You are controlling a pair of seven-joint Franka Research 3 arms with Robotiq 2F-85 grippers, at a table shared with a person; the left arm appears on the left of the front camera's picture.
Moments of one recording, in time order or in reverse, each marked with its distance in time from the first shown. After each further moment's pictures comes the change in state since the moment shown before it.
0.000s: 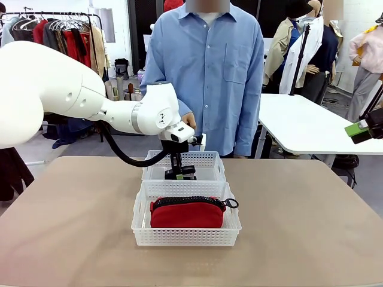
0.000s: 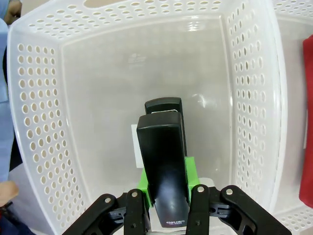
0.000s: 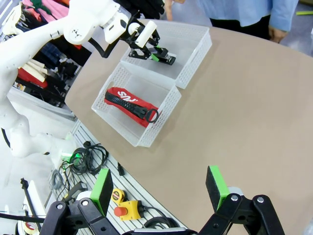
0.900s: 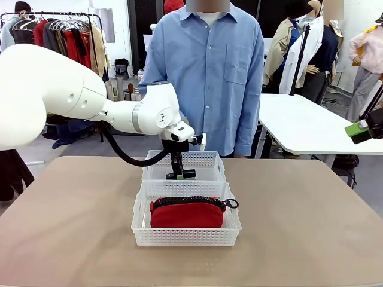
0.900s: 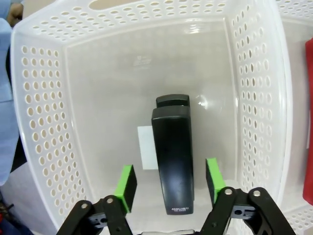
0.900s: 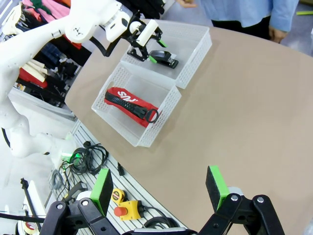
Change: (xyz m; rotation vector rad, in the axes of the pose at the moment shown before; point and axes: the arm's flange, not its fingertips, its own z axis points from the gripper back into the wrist) left arm 0.000 0.008 0.003 0.004 -0.011 -0.007; right arm 0.000 0.000 0.000 0.000 0.000 0.000
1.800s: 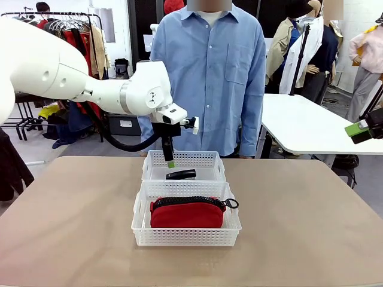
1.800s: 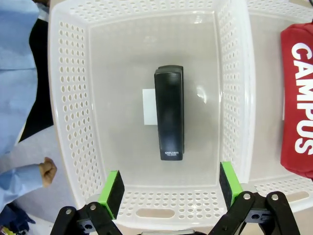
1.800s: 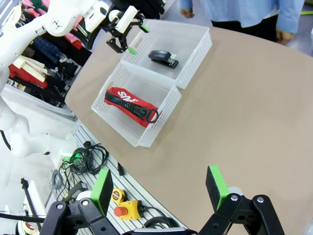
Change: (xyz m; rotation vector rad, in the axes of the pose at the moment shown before) left arm -0.013 -0.011 0.067 0.024 0.031 0.055; right arm 0.000 0.000 0.000 0.000 0.000 0.000
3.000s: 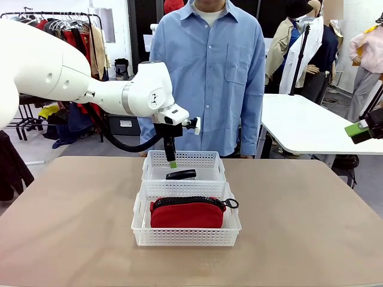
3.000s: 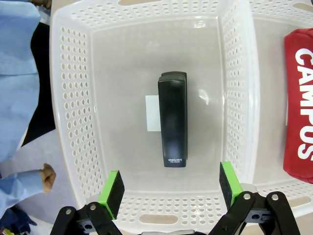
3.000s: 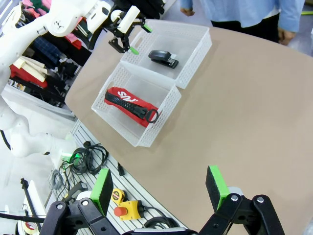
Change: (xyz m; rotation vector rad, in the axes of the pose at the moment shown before) left arm 0.005 0.002 -0.004 0.007 -0.009 -0.005; right arm 0.000 0.000 0.000 0.000 0.000 0.000
